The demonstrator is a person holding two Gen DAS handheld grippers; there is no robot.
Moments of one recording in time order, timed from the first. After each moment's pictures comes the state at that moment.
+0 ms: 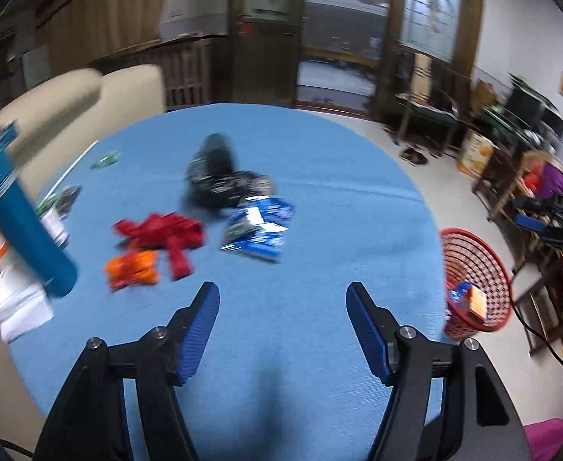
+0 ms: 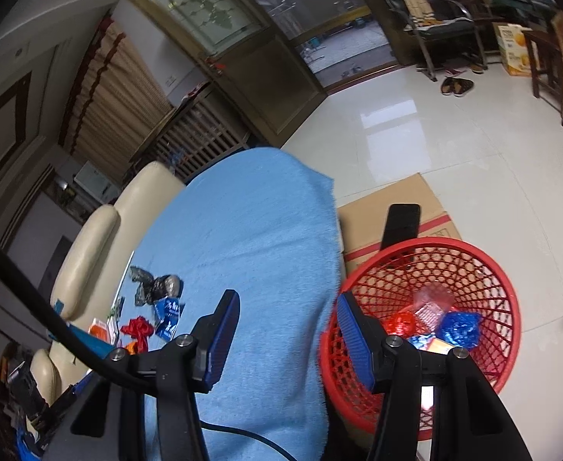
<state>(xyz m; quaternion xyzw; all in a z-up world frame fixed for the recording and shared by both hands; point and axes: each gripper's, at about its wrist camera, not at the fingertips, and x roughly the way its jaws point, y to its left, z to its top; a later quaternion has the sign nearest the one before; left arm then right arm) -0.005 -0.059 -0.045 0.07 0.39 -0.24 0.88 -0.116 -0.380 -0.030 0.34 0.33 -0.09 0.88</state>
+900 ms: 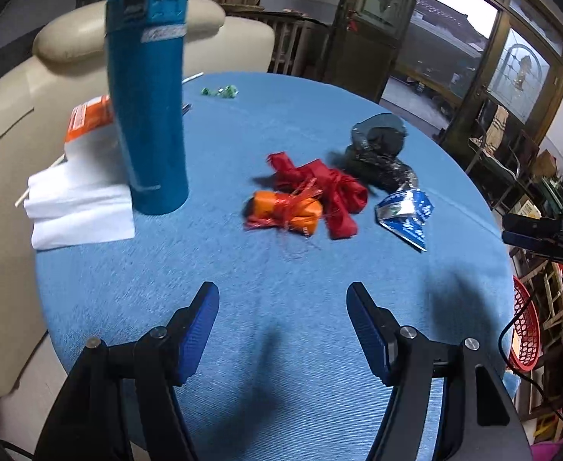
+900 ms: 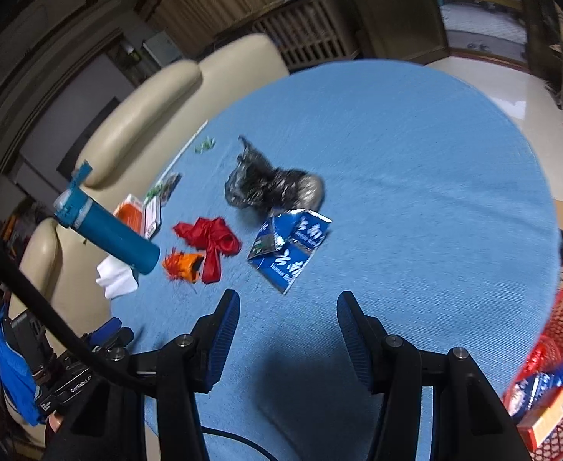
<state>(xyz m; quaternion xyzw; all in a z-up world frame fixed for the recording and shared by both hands) 0.036 0.079 -0.099 -0.05 0.44 -0.13 0.89 0.052 -0.171 -0.052 0.20 0.46 0.10 0.86</state>
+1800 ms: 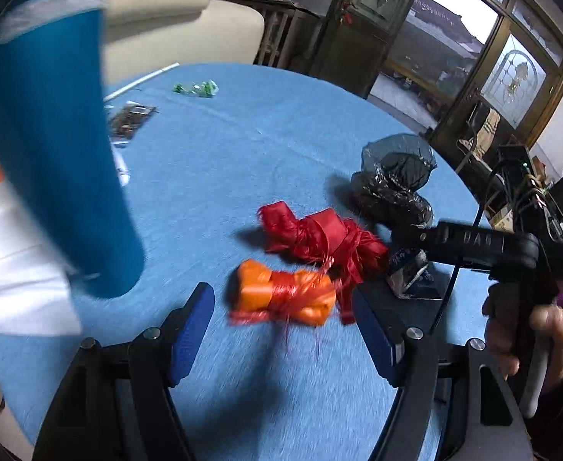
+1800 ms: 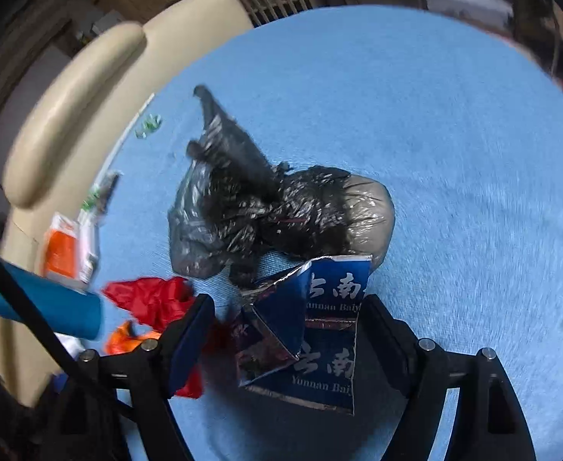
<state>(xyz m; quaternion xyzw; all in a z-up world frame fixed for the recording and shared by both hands) 0.144 0.058 -0.120 -0.07 0.45 -0.18 0.87 0.203 -0.100 -0.129 0.18 0.53 0.02 0.83</state>
